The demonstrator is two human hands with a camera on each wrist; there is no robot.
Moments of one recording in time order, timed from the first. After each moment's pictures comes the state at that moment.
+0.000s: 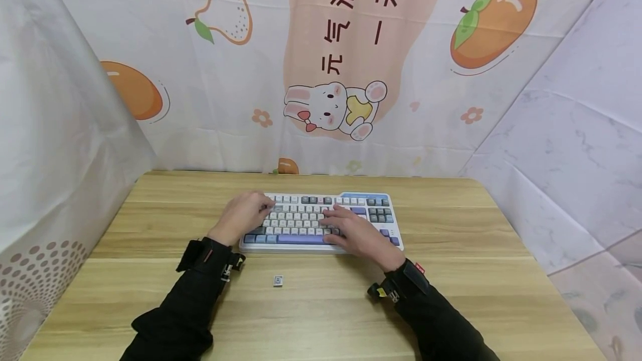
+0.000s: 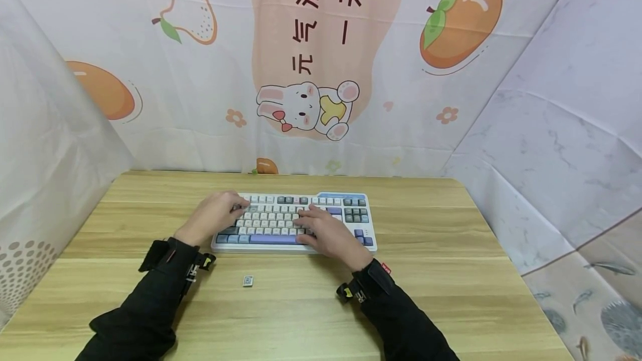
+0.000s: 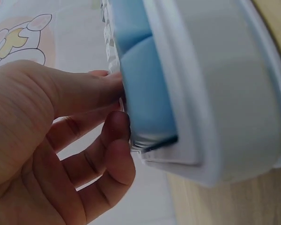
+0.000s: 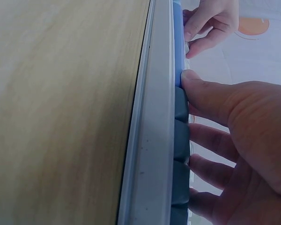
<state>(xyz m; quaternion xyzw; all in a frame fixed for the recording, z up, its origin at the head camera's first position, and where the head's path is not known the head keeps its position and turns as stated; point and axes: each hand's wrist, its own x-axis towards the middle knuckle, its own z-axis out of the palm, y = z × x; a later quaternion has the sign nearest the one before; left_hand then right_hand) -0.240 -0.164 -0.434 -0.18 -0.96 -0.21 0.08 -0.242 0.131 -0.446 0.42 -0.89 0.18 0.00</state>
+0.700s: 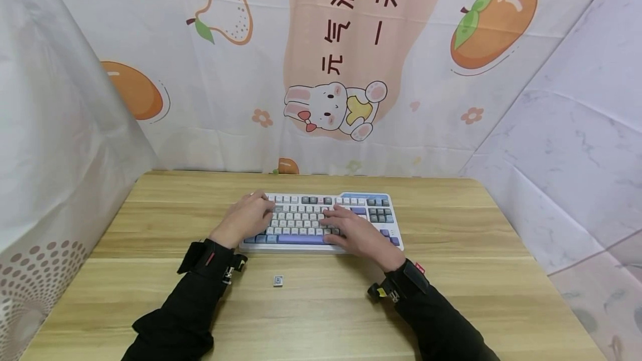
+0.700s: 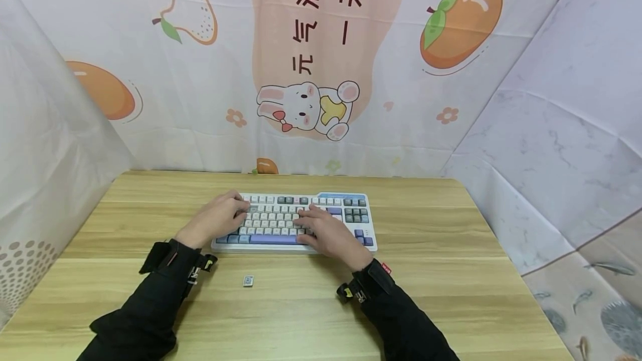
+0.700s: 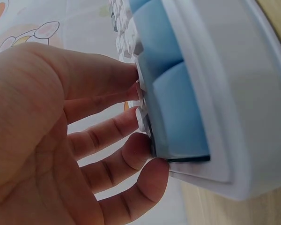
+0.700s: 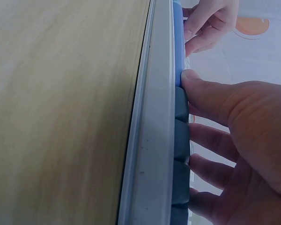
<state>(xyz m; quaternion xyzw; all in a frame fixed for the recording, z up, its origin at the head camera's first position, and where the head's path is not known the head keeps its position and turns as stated) -0.228 -0.160 -0.427 -0.18 -0.97 -0.16 0.03 -0.242 0.130 -0.445 0.43 -0.89 0.18 0.01</state>
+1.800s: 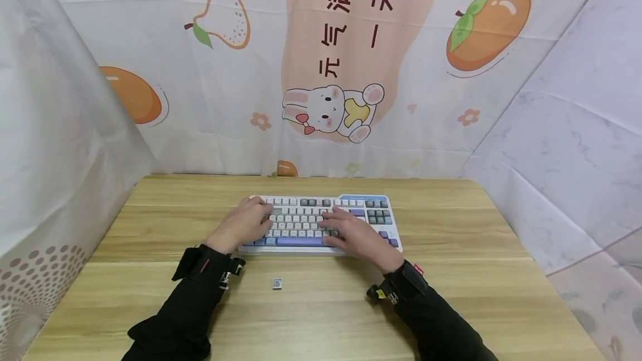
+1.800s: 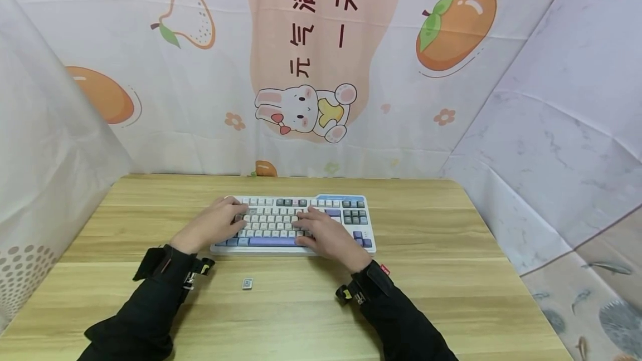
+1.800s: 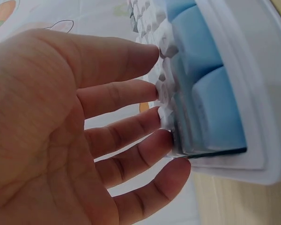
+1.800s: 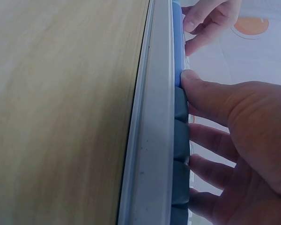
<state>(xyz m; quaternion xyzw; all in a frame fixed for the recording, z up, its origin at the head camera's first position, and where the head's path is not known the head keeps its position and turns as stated) -0.219 -0.158 -0.419 -0.19 -0.97 -0.16 0.00 -0.242 0.131 -0.447 0.42 -0.89 0.17 0.00</state>
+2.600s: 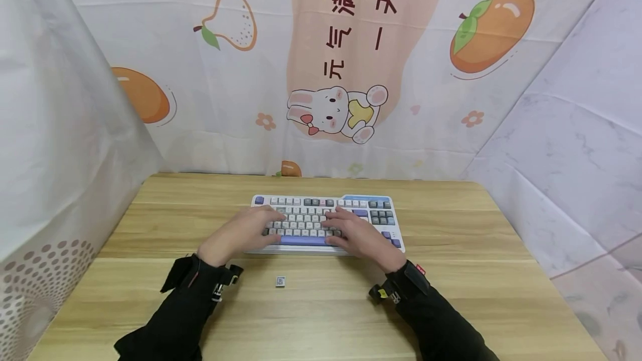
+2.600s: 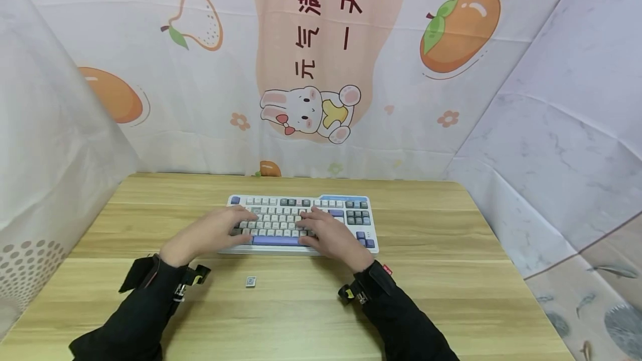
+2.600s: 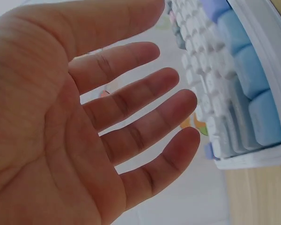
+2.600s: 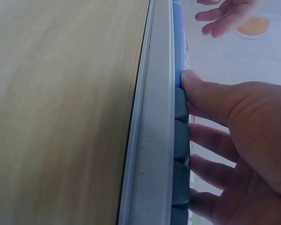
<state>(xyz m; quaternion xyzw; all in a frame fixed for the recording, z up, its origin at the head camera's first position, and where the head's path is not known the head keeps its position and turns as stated) -0.192 -0.153 -0.392 -0.25 -0.95 -0.20 -0.04 -0.240 0.130 -0.444 0.42 -0.89 0.17 0.01</state>
